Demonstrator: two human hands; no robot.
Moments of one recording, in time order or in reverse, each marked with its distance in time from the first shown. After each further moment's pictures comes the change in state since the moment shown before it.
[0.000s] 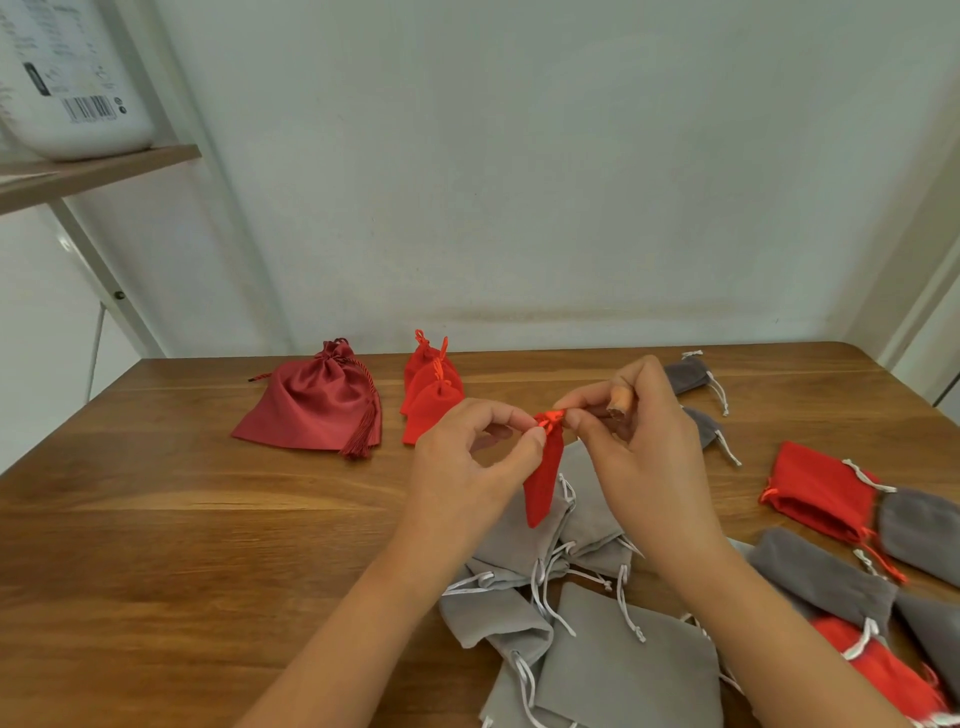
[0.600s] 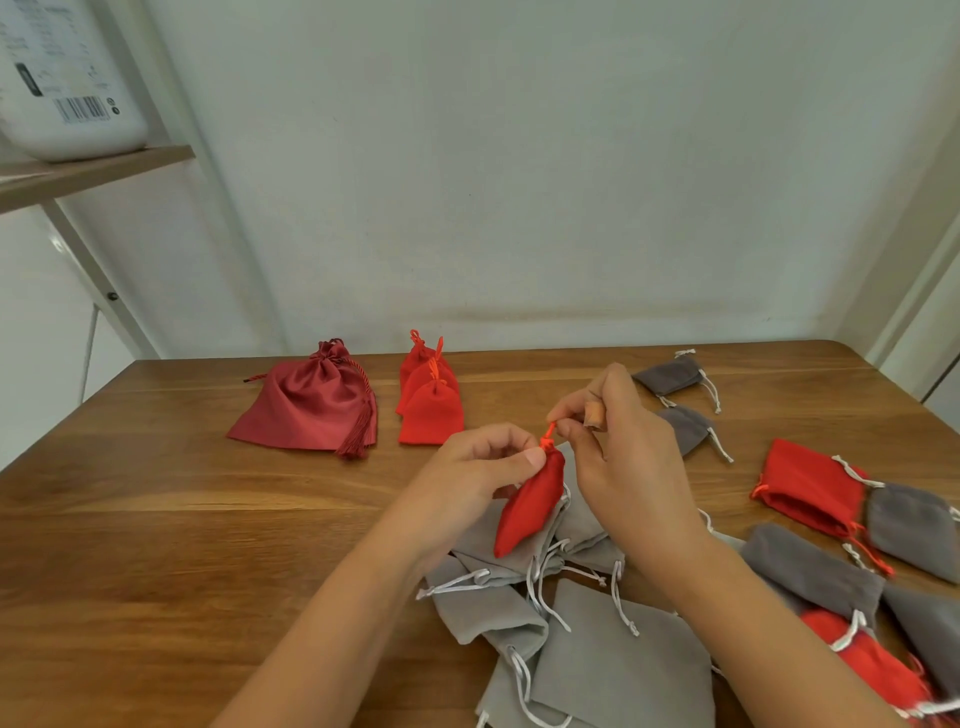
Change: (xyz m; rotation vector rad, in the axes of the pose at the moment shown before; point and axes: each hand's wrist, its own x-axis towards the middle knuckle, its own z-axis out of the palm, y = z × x) left_hand 0.007 -0.008 -0.005 -0.314 -0.440 -0.335; right_hand -0.002 0.008 0.003 -0.247 -0.076 -0.136
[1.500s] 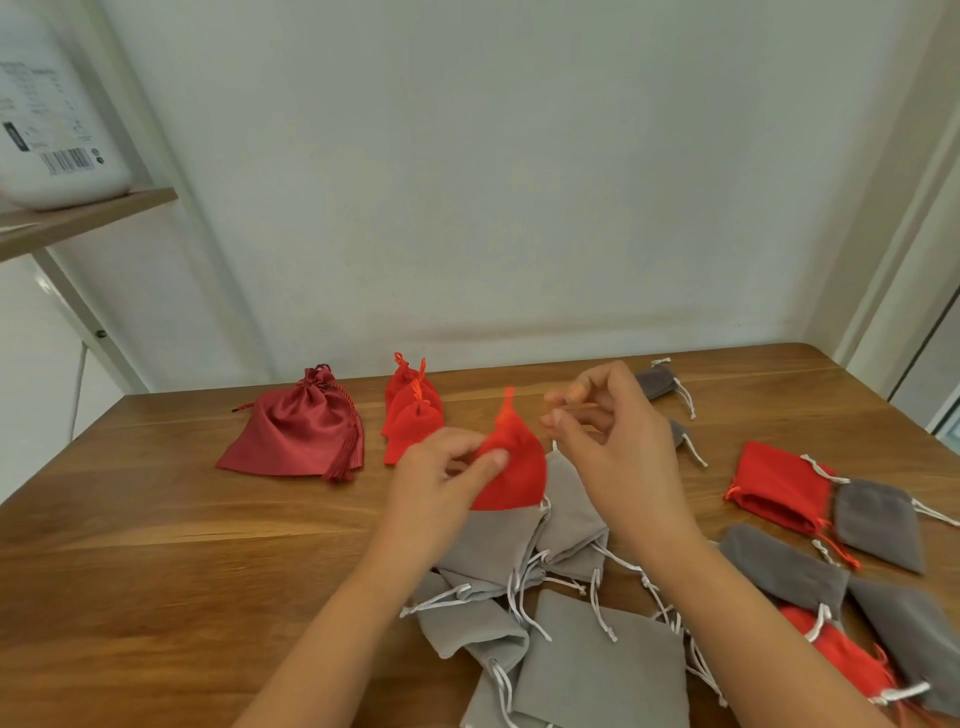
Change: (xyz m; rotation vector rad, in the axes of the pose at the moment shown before) left_hand 0.008 -0.012 -0.006 0.348 0.324 0.270; right_hand 0.008 0.008 -0.009 0.364 0.126 0.202
